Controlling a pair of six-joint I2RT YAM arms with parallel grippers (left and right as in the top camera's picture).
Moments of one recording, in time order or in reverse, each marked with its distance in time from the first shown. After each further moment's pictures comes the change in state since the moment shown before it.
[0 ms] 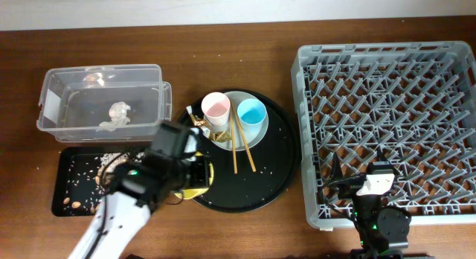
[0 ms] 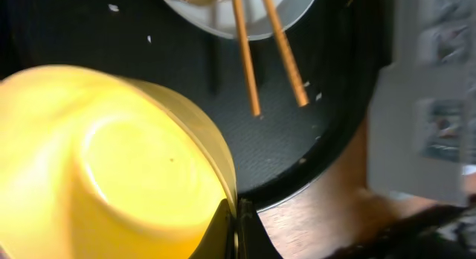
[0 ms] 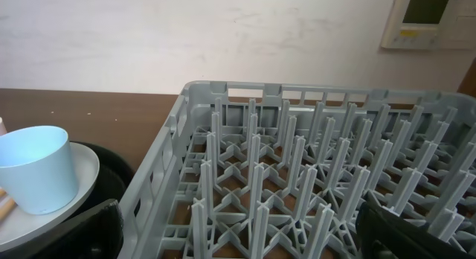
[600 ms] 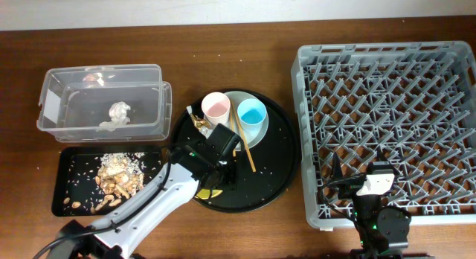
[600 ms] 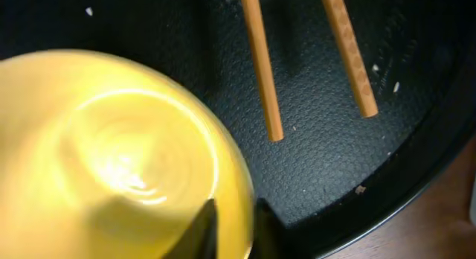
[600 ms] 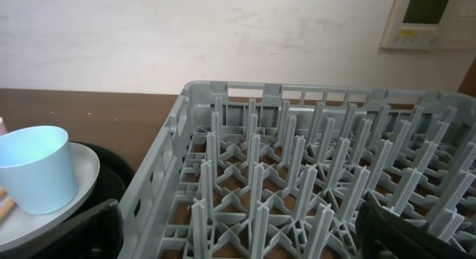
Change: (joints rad) left arm -0.185 0.320 0.001 0.143 -0.148 -0.053; right arm 0.000 0.000 0.000 0.000 0.000 0.000
